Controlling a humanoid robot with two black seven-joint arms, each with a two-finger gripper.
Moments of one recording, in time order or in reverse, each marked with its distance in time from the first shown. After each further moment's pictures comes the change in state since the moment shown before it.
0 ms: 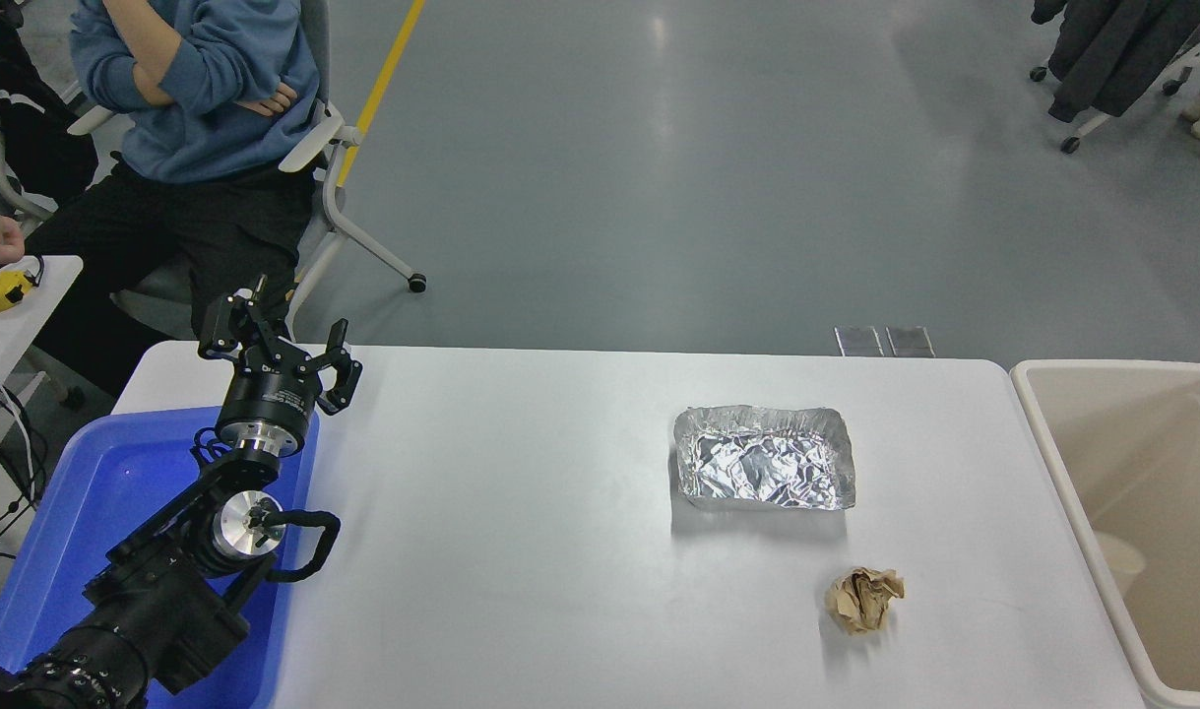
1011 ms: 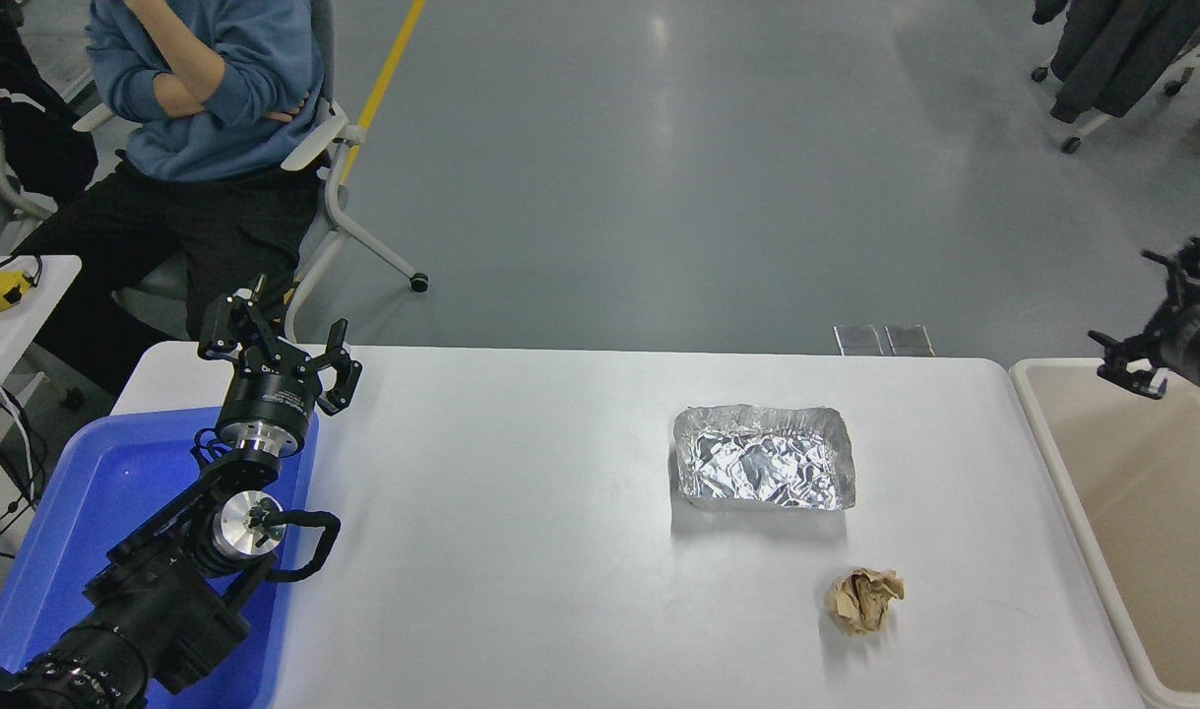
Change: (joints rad) left arm 0.000 0.000 0.000 0.000 0.000 0.000 0.000; right arm 0.383 0.009 -0.167 0.321 -0.105 0.239 0.035
